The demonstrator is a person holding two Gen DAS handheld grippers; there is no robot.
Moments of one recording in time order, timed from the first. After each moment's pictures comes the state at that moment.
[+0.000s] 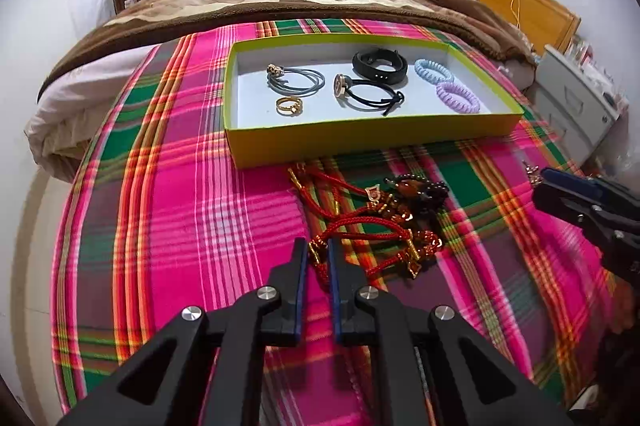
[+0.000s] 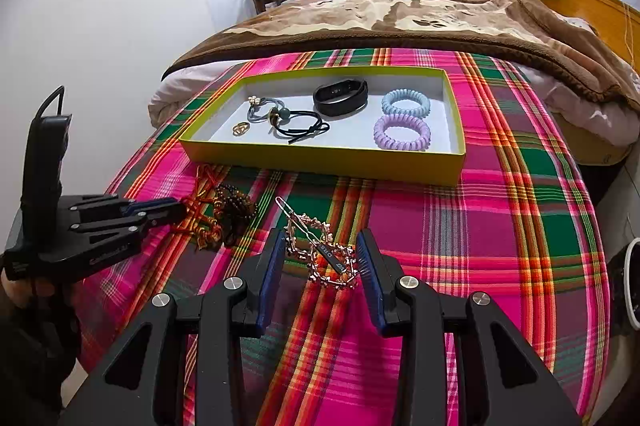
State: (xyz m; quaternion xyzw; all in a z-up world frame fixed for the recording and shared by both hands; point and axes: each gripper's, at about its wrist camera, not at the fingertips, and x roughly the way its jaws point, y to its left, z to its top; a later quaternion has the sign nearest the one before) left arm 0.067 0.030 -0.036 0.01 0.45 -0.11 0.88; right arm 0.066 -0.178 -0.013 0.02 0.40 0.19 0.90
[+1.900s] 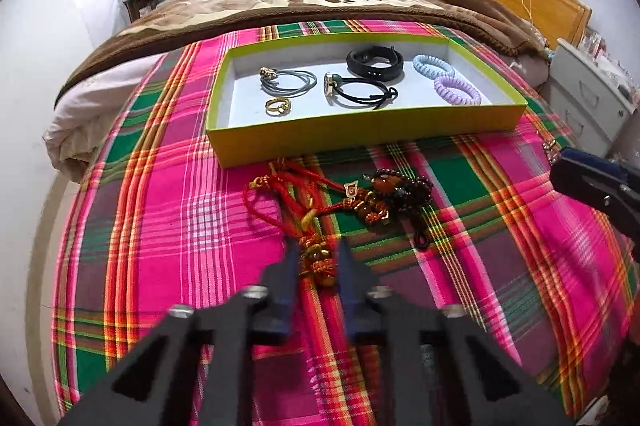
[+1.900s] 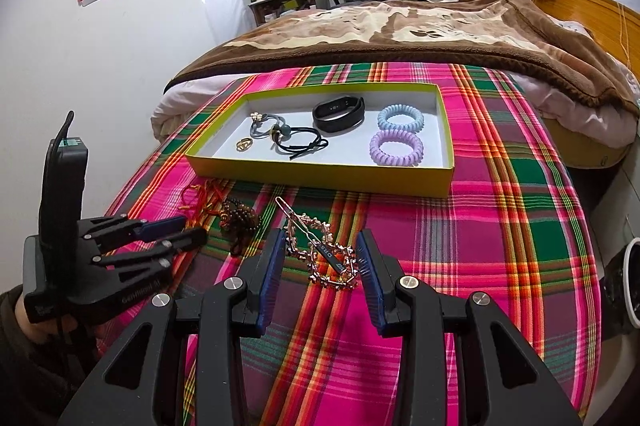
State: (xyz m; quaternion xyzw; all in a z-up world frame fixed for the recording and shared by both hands) left arm 0.058 0.006 -0.038 0.03 0.45 -0.07 0.89; right arm 0.060 -0.185 -0.001 0.03 0.39 0.19 0.90
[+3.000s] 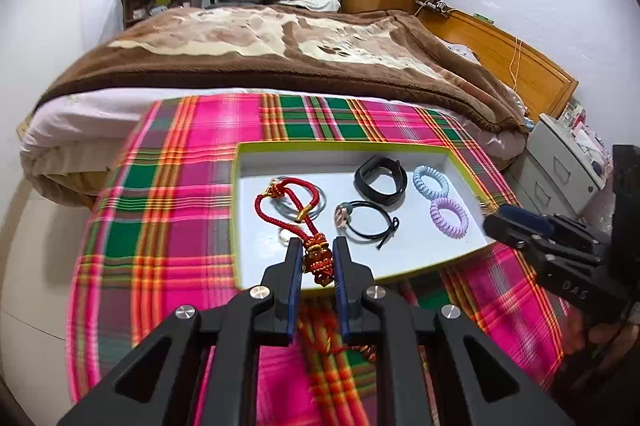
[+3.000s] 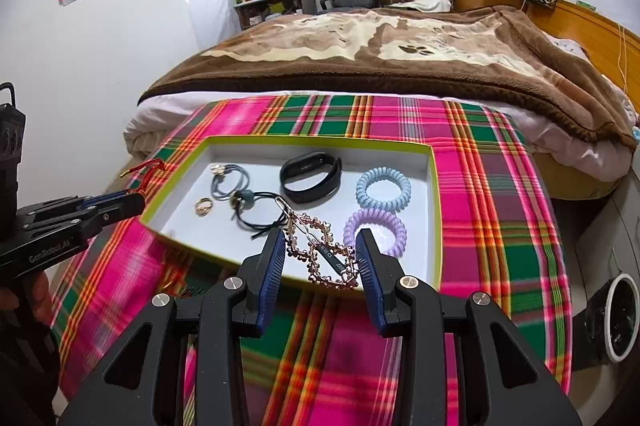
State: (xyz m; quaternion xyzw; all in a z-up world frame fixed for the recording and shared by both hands) left arm 0.131 0.036 0.018 -0.05 0.40 -0.12 0.91; right arm 0.145 -0.175 0.019 0.00 0.39 0.16 0.91
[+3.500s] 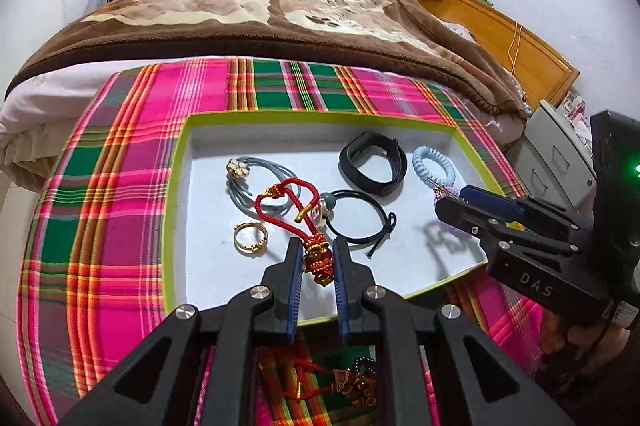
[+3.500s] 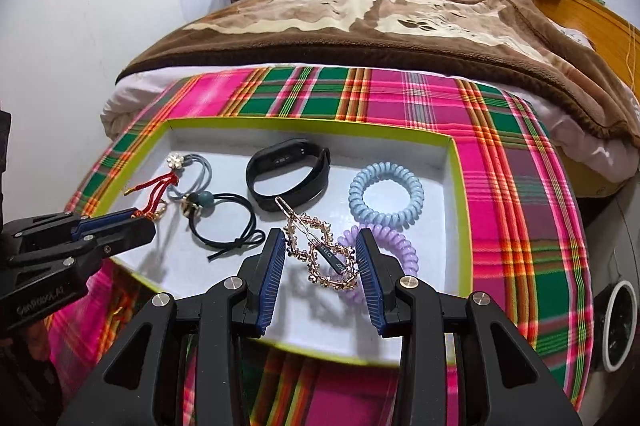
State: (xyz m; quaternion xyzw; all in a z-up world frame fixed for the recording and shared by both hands) left arm 0.162 0.012 -0.017 -0.06 0.44 -0.14 0.88; right arm 0.193 -0.162 -0.016 -0.02 0.43 0.14 0.89
